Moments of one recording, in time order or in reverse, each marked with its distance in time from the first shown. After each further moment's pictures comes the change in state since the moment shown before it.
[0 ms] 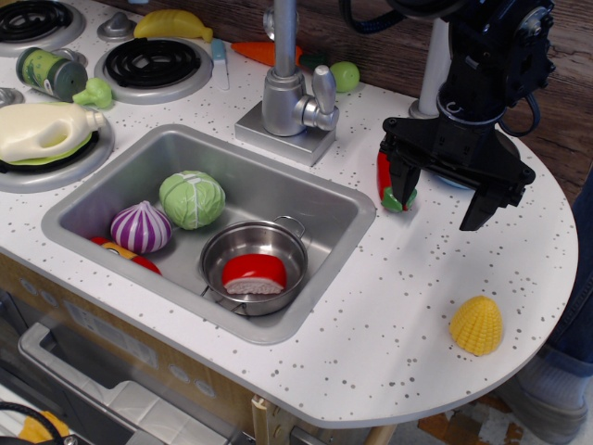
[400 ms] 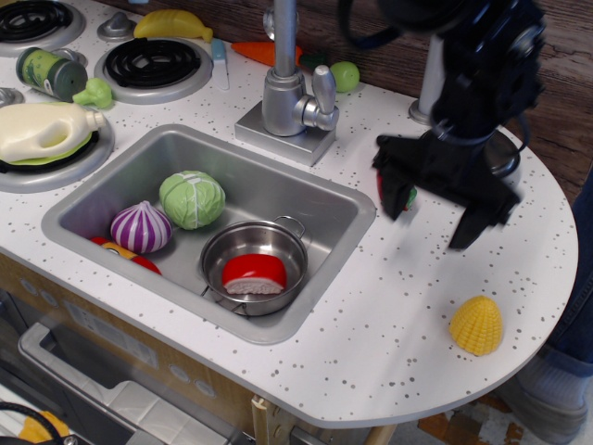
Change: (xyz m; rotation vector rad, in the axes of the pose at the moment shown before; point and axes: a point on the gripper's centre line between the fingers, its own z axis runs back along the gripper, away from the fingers) arm -0.026 0.014 -0.013 0.002 0.089 -0.141
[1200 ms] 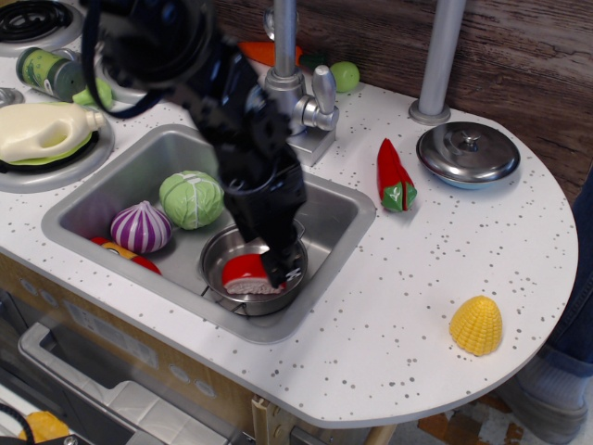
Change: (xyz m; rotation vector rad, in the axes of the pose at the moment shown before) arm -0.062 0.093 -0.047 -0.028 -0.151 -0.421
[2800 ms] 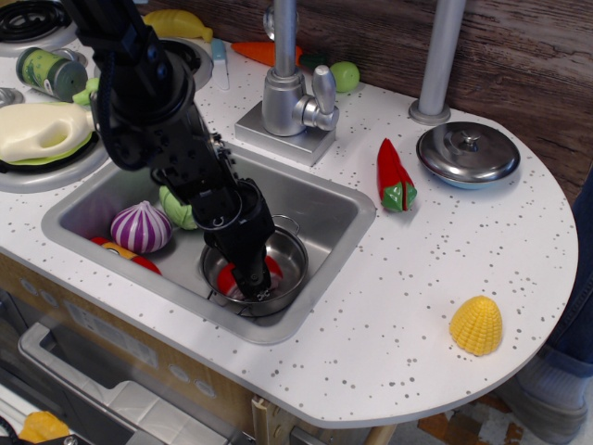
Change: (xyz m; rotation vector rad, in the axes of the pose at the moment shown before) arm -0.020 0.019 -0.044 -0.040 0.015 0.019
